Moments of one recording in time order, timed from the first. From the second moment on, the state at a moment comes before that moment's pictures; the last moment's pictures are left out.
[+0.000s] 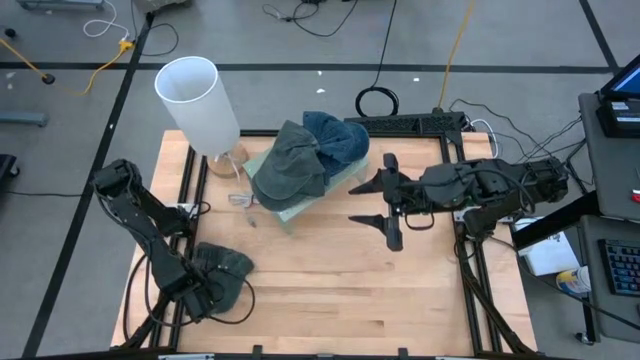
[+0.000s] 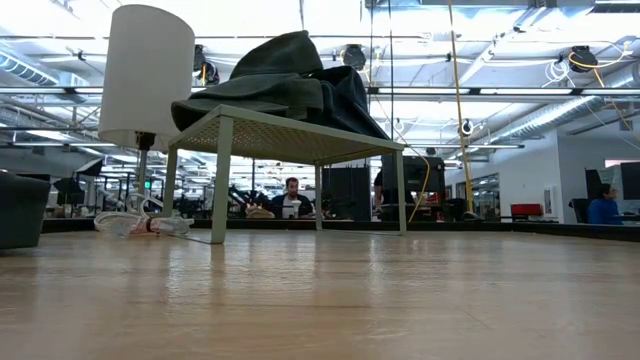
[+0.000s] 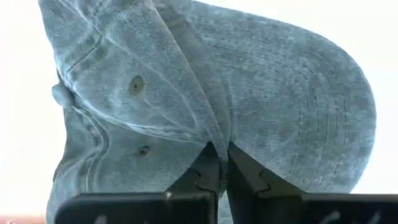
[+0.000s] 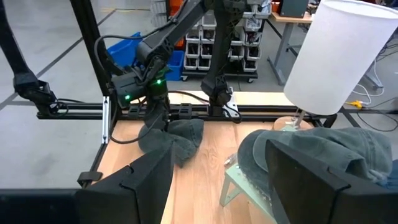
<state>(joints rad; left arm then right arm) -0.97 1.43 0.84 -1.00 -0.02 -0.89 0.30 1.39 1.76 -0.70 0.29 0.11</state>
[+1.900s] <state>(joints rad) -0.24 1.39 1.82 -1.54 -0.37 0.39 0.30 1.20 1.76 -0.60 0.29 -0.11</state>
